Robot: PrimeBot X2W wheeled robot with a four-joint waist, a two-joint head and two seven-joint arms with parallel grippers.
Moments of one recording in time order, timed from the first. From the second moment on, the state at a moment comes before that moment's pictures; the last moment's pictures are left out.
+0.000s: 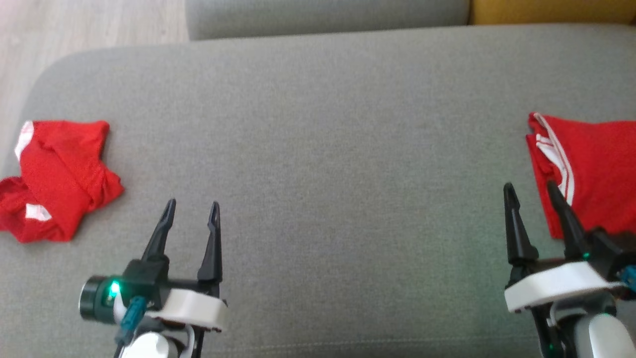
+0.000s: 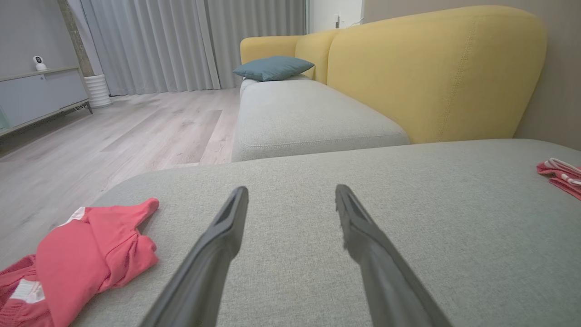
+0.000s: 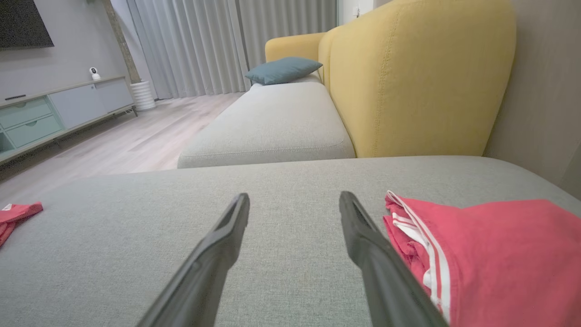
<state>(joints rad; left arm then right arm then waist) -0.01 0.19 -0.34 0.04 -0.17 0.20 -0.26 0.03 -0.05 -0.03 -0.05 0.14 0.13 0.00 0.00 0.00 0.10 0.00</state>
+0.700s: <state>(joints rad) 0.06 0.22 -0.34 0.05 -0.18 0.23 -0.23 0.14 -0.04 -0.02 -0.12 0.17 0.13 0.05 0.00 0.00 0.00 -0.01</state>
